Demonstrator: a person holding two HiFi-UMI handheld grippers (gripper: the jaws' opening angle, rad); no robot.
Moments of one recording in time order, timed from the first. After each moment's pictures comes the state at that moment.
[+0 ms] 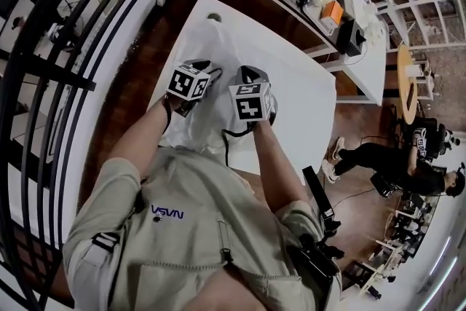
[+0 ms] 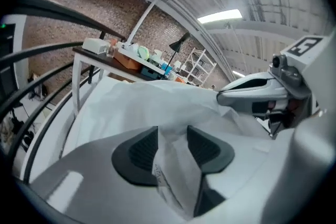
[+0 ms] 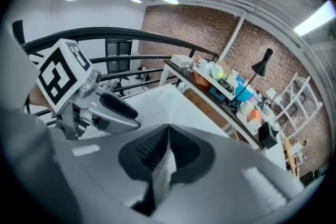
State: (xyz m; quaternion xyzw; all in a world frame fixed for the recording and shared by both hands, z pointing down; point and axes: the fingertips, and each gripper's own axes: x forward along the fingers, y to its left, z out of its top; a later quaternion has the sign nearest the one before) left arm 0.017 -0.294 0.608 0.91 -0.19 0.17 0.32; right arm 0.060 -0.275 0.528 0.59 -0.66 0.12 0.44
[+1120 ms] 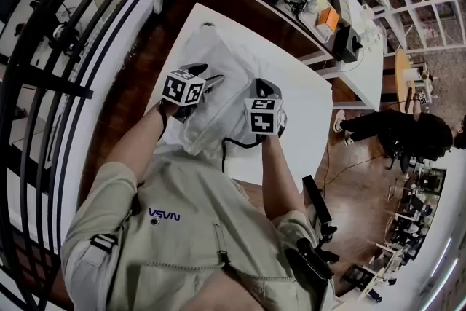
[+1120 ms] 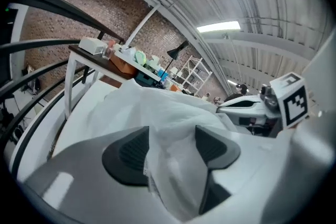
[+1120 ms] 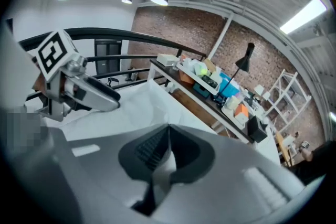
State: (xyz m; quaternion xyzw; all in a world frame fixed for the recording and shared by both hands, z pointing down) left arm 0.028 -0.307 0.585 0.91 -0.18 0.12 0.35; right arm 0.129 -0.265 0.522 0.63 -0.63 0.12 0.43
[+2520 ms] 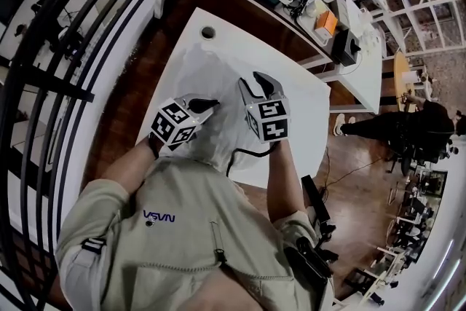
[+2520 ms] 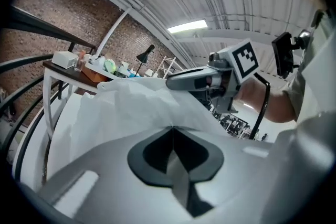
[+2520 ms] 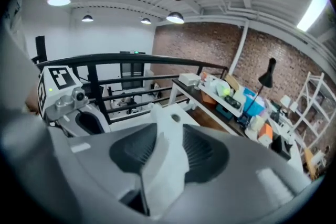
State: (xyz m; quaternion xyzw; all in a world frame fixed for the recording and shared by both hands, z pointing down) left arm 0.010 -0.206 0.532 0.96 -0.07 0.11 0.25; right arm 0.070 -0.272 0.466 0.55 -0.75 0.10 0.36
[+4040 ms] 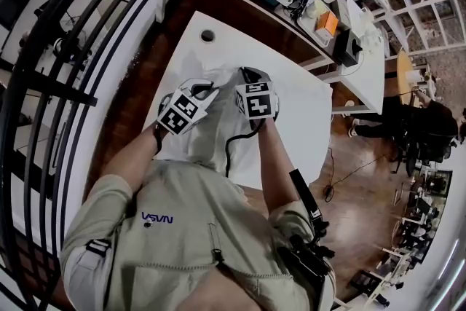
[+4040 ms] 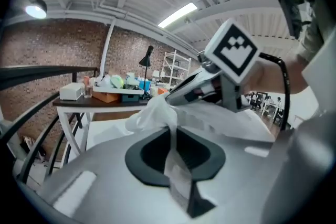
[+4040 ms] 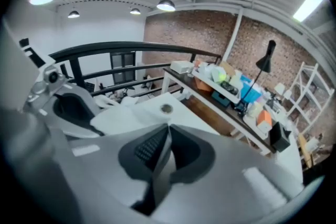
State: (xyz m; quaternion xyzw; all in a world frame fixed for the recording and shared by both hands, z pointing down) left arm 0.020 -0.257 0.537 0.97 -0.14 0.17 0.12; right arm 0.092 -0.314 0.522 0.58 -0.70 0.15 0.39
